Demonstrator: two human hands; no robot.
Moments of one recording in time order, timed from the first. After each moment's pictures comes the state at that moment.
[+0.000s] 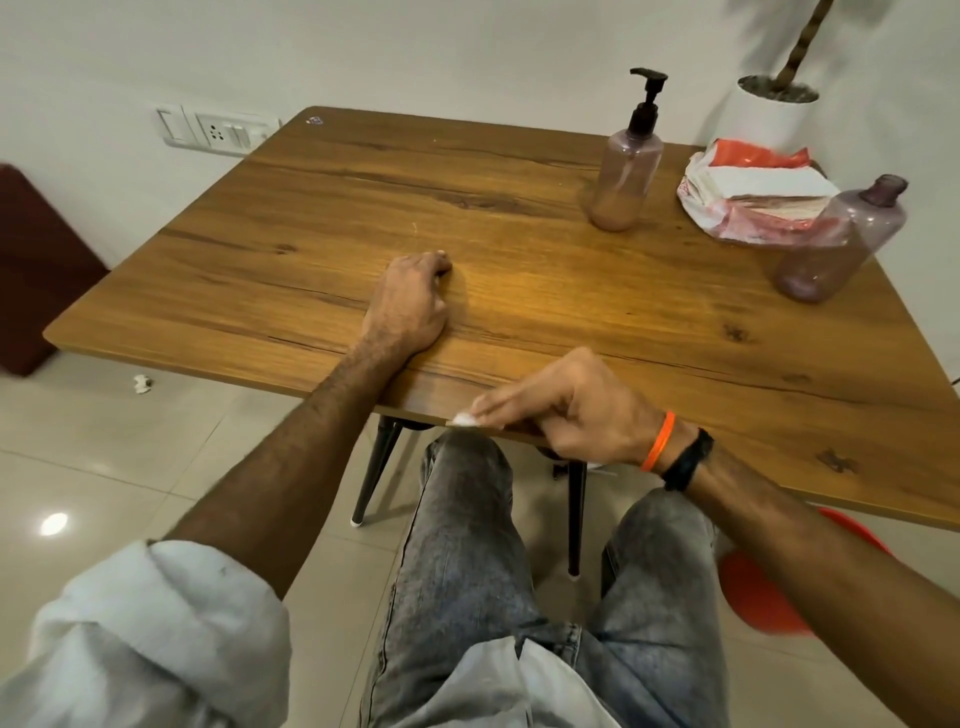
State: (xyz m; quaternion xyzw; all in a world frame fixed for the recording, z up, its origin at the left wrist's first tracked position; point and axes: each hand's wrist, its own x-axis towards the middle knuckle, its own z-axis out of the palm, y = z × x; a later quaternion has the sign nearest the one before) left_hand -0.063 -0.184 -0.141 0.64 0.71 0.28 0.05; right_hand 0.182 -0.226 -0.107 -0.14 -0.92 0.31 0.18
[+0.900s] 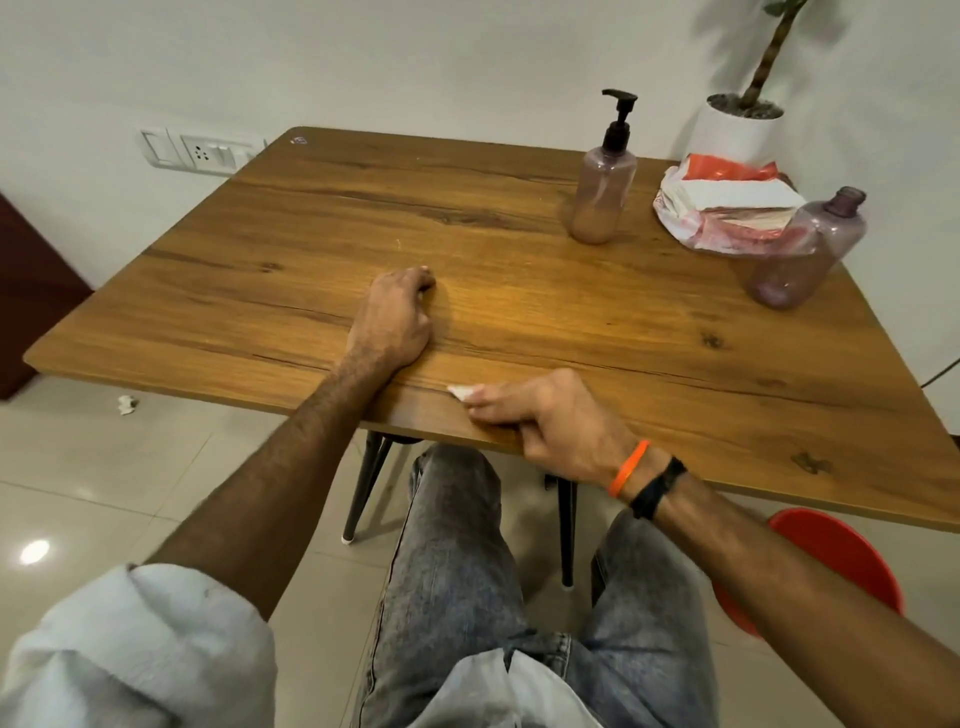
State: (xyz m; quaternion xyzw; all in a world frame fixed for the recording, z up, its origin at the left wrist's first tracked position) left_hand -0.065 -0.185 -0.143 0.64 0.71 0.28 0.07; right_hand 0.180 -0.238 -0.115 -0.24 -0.93 0.22 0.17
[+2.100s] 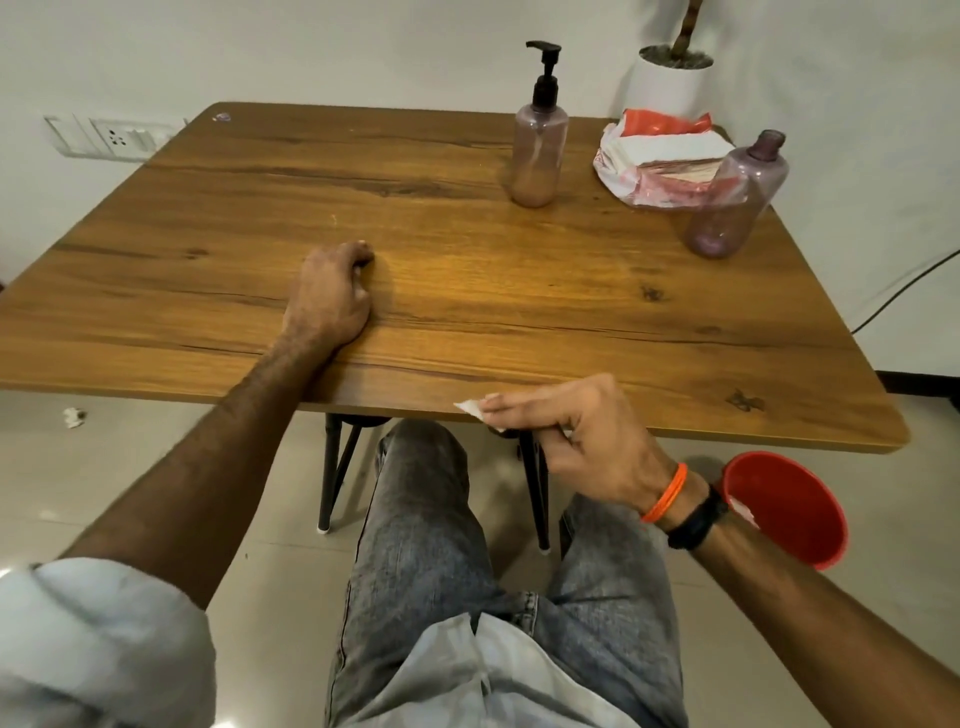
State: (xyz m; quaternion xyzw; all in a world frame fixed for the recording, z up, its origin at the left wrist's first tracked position) left_hand -0.073 -0.178 -0.150 0.65 0.71 0.26 0.07; right_hand 0.246 -0.277 -0.122 -0.29 -0.87 0.27 0.28
